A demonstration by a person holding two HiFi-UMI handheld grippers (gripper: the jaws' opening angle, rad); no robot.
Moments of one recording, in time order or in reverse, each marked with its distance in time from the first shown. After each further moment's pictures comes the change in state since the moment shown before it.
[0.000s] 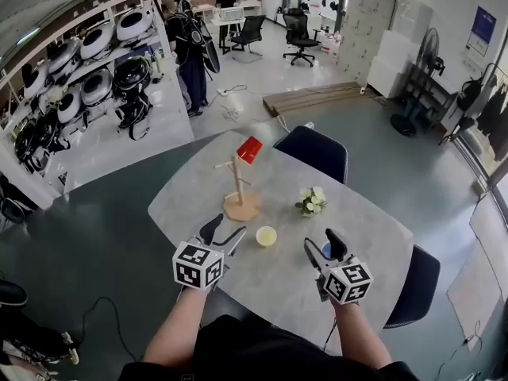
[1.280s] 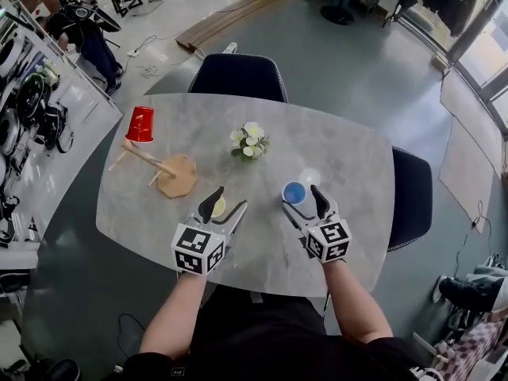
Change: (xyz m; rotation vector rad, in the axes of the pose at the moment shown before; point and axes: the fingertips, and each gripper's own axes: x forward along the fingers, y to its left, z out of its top) left arm 0.144 -0.111 -0.078 0.117 0.183 -0.389; right arm -0.021 -0.112 -0.146 0.121 0.088 -0.310
